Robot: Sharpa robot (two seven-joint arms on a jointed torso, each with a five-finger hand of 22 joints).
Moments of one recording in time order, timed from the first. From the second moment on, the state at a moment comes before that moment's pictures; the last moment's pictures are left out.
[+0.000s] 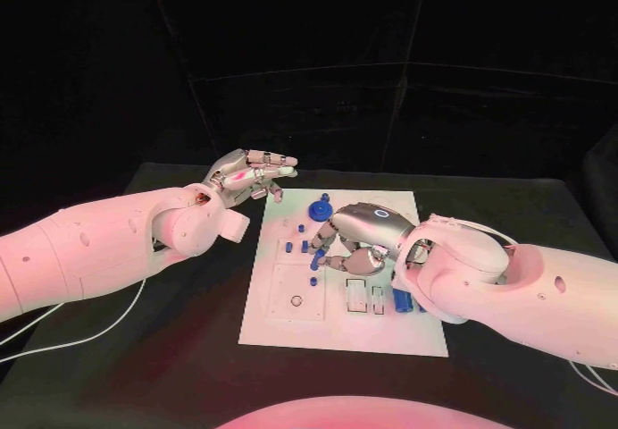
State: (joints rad) left arm 1.22 -0.82 -0.09 1.39 -0.04 -0.10 0.39; left_hand 1.28 -0.06 0.43 -0.12 0.04 0.98 0.17 0.14 0.07 1.03 0.10 0.36 0.10 1.36 0.02 1.23 0.97 0.17 1.15 0.12 0.76 0.73; right arm 1.13 -0.77 -0.01 1.82 -1.62 -0.26 -0.14; right_hand 1.47 -0.05 0.40 0.03 0.05 1.09 0.14 0.10 0.07 1.20 0.07 0.13 0.06 1.46 -0.01 1.21 0.98 0.15 1.26 0.09 1.15 0.84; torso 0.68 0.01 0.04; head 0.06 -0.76
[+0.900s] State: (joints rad) left arm 1.22 -0.81 -0.09 1.39 -0.04 -0.10 0.39; left_hand 1.28 -0.06 0.43 -0.12 0.04 0.98 0.17 0.14 0.07 1.03 0.11 0.36 0.10 1.36 0.02 1.23 0.96 0.17 1.15 0.12 0.76 0.73; right arm 1.02 -0.64 -0.03 1.70 -1.65 -0.22 -0.07; right_hand 1.47 -0.05 0.41 0.02 0.06 1.09 0.14 0.09 0.07 1.20 0.07 0.11 0.06 1.46 -0.01 1.21 0.98 0.15 1.26 0.09 1.16 0.85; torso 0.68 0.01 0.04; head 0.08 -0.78
